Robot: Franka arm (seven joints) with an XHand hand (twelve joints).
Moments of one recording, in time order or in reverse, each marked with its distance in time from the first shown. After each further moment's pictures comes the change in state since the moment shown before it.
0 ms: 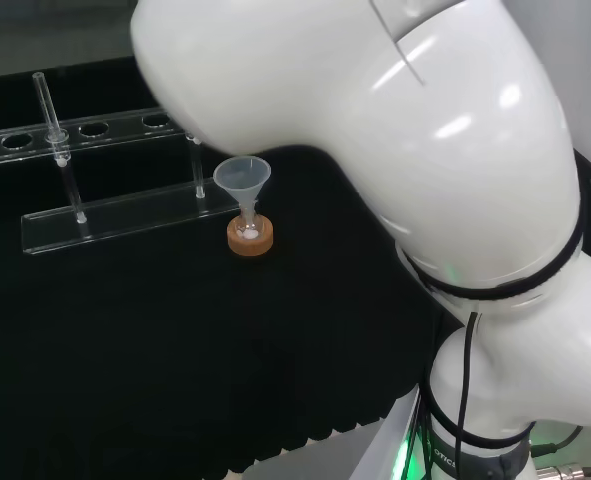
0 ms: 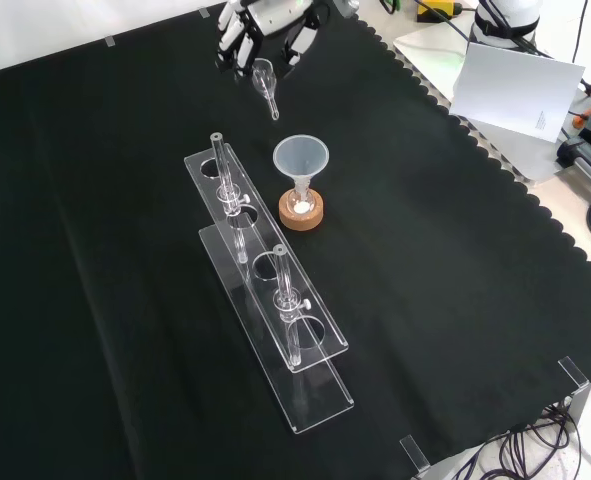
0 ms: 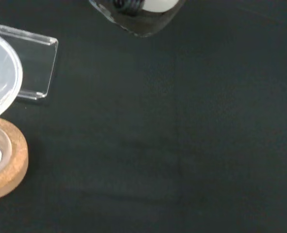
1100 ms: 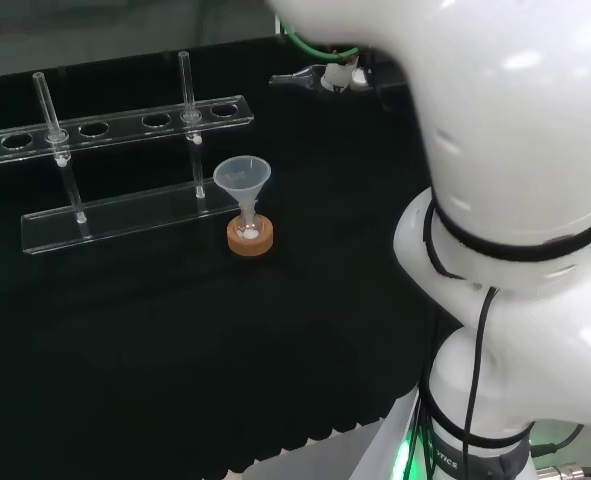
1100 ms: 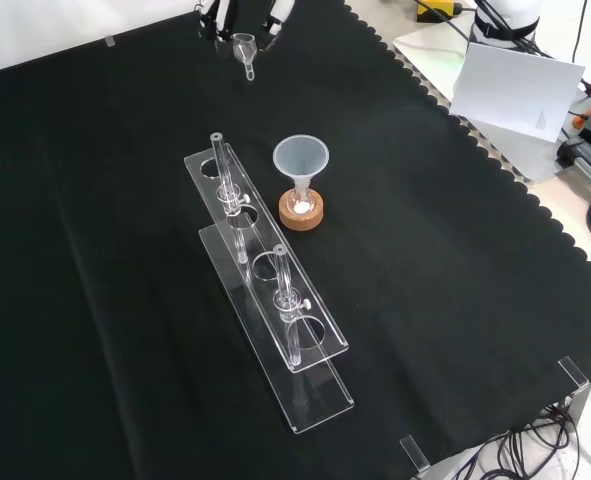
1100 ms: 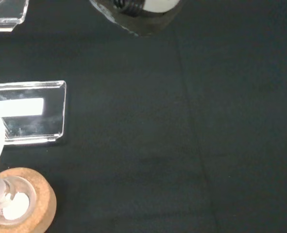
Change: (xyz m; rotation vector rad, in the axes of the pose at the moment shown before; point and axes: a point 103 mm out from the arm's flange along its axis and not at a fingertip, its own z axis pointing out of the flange) arm -0.058 0.008 0.010 -0.010 0.316 0.017
